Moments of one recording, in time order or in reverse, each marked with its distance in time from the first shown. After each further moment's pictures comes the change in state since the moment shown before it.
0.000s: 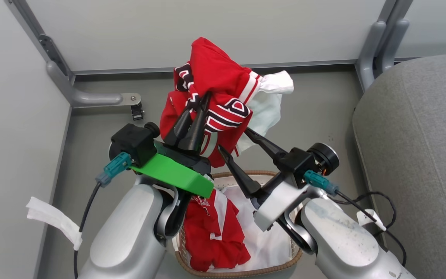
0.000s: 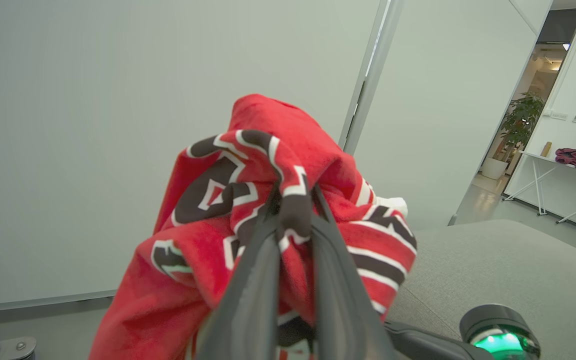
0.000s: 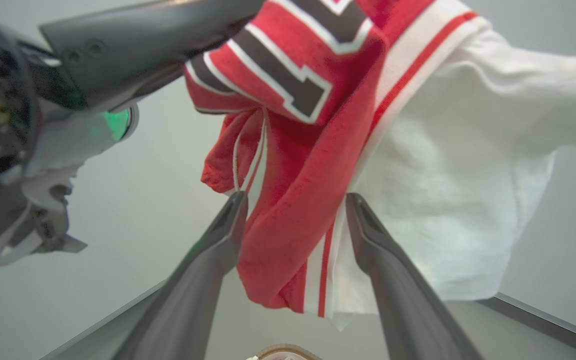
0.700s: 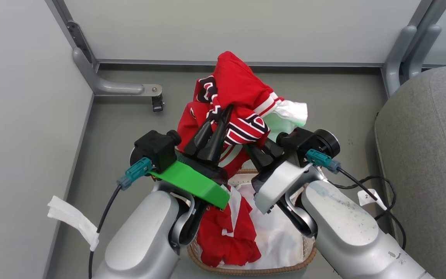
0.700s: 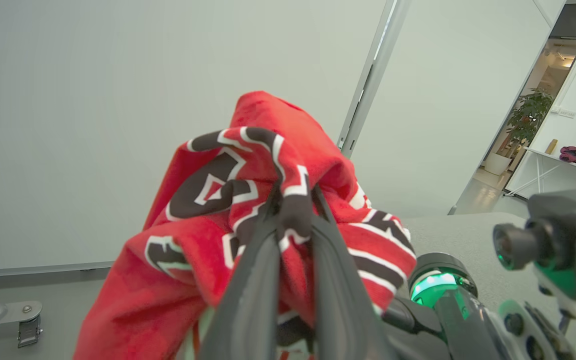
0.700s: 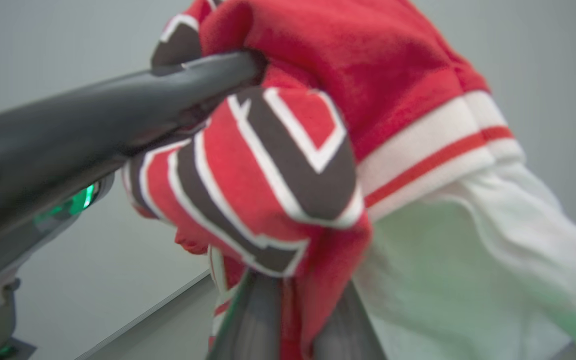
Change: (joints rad) left arm -0.001 -0.022 -0.083 0.028 -0.040 0.000 0.000; right arm -0.101 0.000 0.014 0.094 0.096 0.000 0.000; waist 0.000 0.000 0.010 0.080
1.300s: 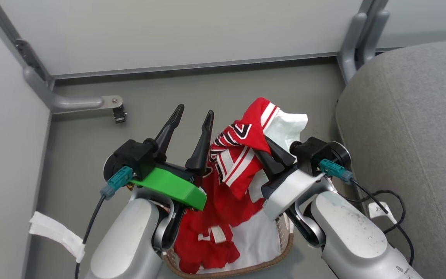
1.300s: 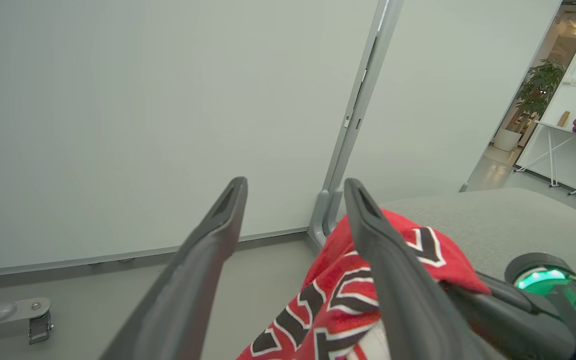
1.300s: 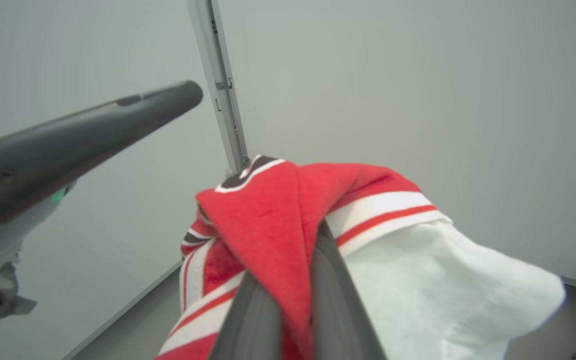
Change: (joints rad) left arm 0.057 0.002 0.132 0.039 0.126 -0.001 -0.001; right arm 0.083 0.000 -0.069 -0.044 -0.016 0.000 -0.001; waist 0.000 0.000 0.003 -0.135
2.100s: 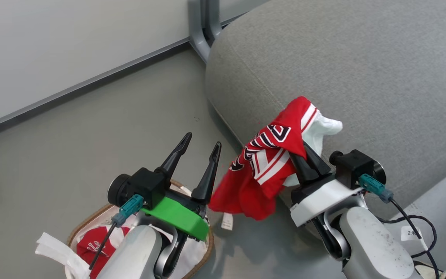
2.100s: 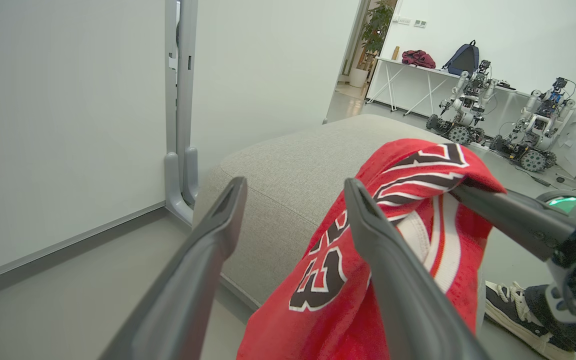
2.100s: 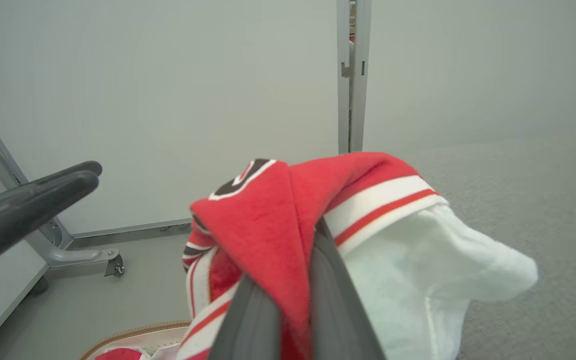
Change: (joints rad) left arm 0.109 0.047 -0.049 -0.062 0.071 0.000 0.000; right arm 0.160 -0.004 -0.197 -0.132 -0.059 0.000 0.000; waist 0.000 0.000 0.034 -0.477
